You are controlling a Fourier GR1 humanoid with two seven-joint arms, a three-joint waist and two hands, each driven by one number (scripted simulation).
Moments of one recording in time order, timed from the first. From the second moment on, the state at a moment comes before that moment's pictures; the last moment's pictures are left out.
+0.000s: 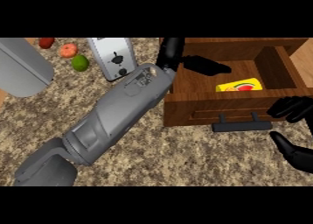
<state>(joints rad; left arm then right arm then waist) -1.29 0.00 -0.61 -0.53 0.67 0.52 -0.37 -0.10 -0.24 -0.18 -1.95 -0.23 0.39 0.01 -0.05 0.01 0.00</state>
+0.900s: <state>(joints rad) -1.05 0.26 -0.48 -0.93 0.66 0.48 -0.23 -0.05 -0.28 -0.03 -1.97 0.22 0.35 0.00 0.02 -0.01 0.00</state>
